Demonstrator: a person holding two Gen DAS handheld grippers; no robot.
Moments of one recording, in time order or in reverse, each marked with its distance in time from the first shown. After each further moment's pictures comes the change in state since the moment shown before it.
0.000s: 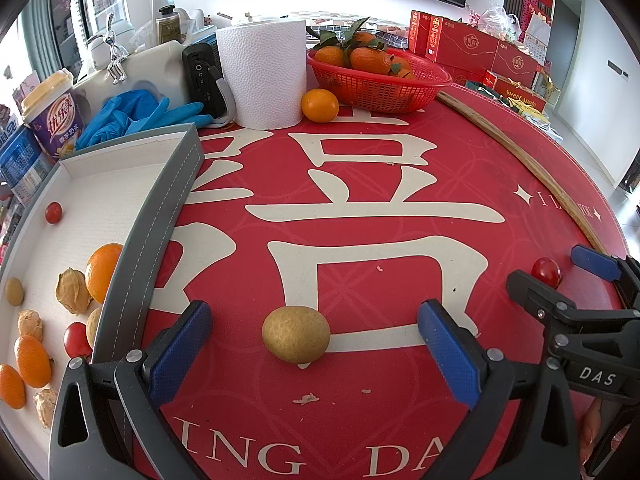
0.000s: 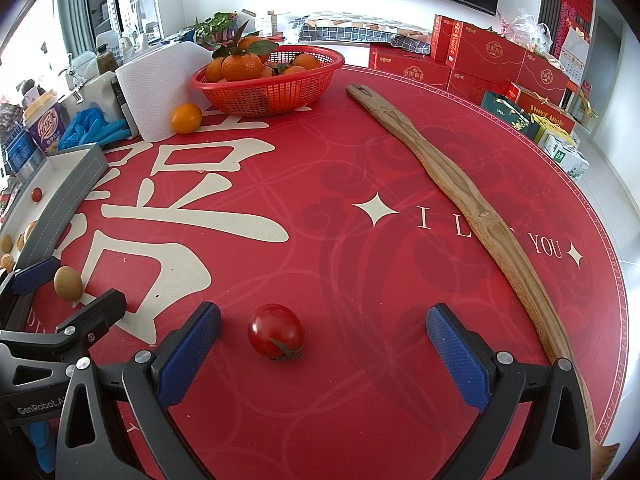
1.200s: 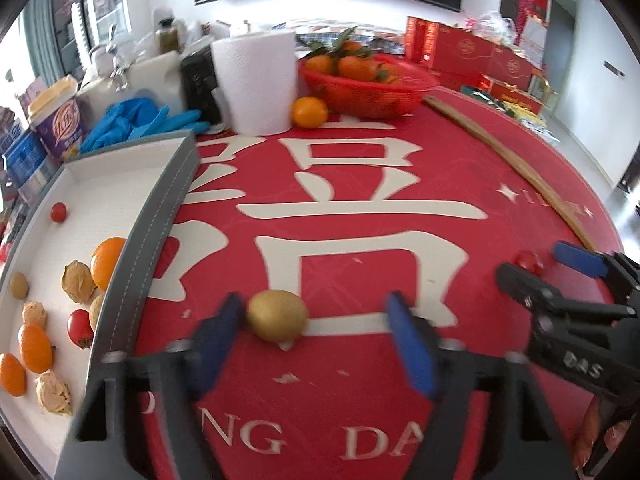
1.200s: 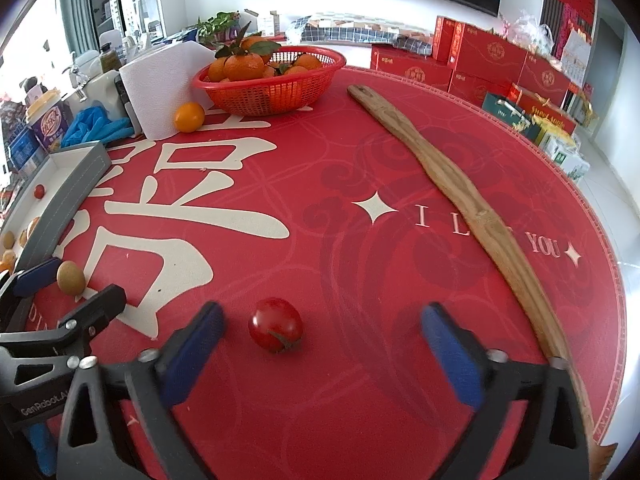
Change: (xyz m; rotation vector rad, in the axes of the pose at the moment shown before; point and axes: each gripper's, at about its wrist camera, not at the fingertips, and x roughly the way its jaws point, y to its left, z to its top) left arm -0.015 -0.011 -0.009 0.014 -0.032 -0.008; right arm -0.006 -0.001 -0.005 -0.008 -0.012 0.001
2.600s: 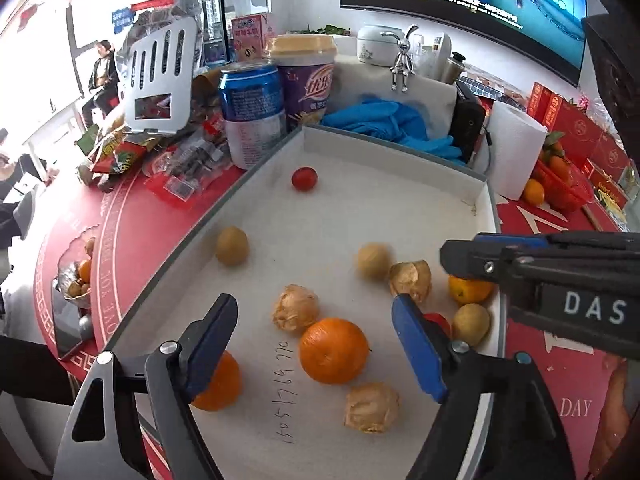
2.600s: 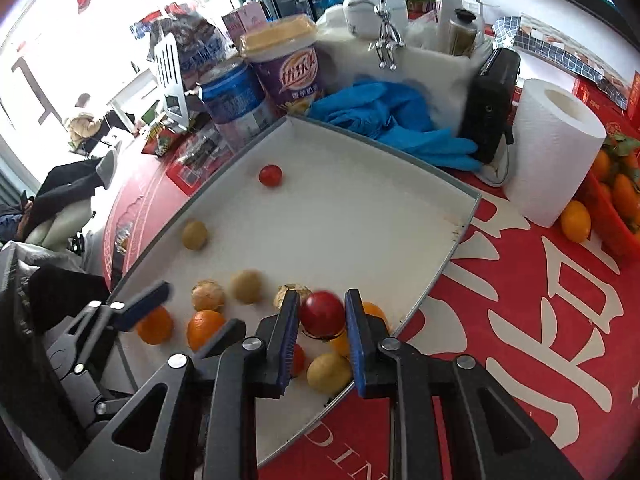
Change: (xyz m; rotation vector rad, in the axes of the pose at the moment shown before) left arm -0.056 0.194 -0.028 -0.332 -0.058 0.267; right arm 0.002 0.260 0.074 -0.350 0.152 0.507
